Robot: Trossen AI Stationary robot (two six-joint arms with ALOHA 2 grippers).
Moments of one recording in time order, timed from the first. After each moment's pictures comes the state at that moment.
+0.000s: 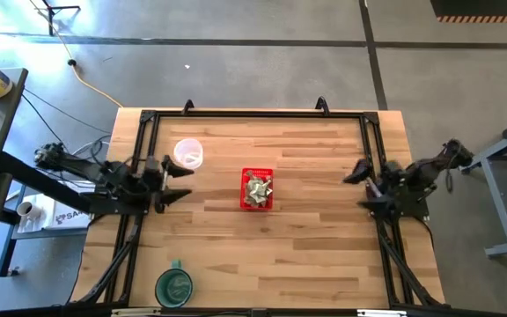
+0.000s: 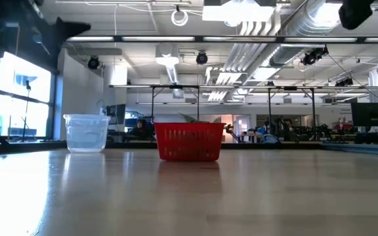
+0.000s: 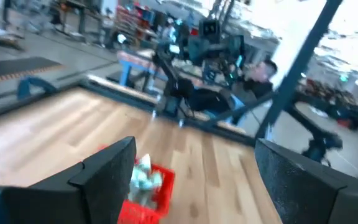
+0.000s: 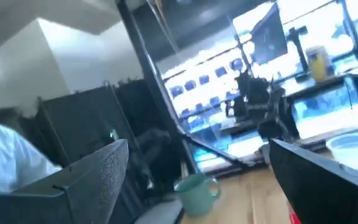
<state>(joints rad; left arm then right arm) -0.35 0.28 0.28 0.04 -0.43 -0.32 0.51 0.19 0.25 0.15 0.29 0.33</state>
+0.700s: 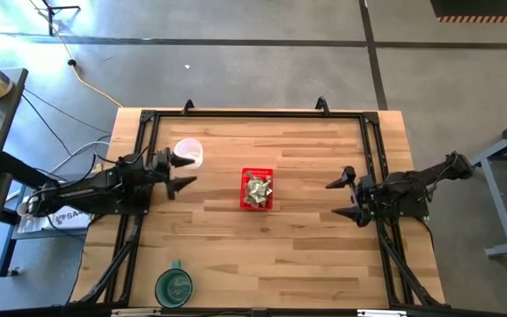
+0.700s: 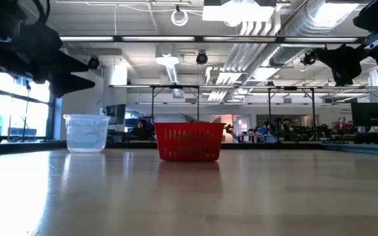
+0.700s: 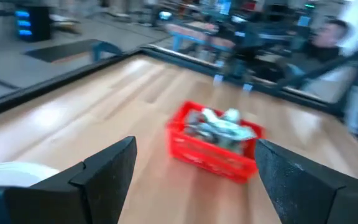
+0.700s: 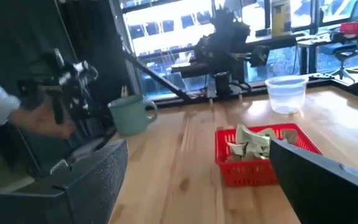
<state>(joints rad) 0.25 0.08 0.05 -0.09 0.03 -0.21 0.36 0.05 0.01 0.05 0.22 0.19</state>
